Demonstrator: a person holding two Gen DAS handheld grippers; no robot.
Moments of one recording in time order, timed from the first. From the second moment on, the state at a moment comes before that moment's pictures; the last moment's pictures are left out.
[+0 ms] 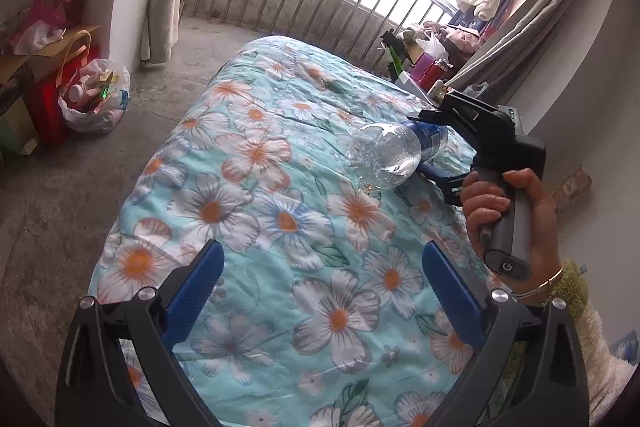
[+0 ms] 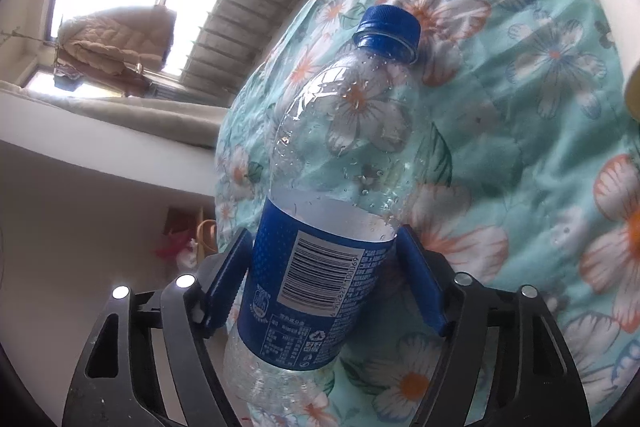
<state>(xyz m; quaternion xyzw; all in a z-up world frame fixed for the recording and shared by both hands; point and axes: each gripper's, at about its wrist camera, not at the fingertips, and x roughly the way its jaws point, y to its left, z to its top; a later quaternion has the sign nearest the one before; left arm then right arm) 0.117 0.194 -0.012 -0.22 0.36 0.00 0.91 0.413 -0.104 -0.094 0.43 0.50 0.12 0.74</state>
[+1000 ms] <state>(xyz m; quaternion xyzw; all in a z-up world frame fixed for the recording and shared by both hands) 0.225 0.025 0.024 -0.05 0.35 -0.15 0.92 0.140 -0.298 -0.027 0.35 0.51 0.10 0.78</state>
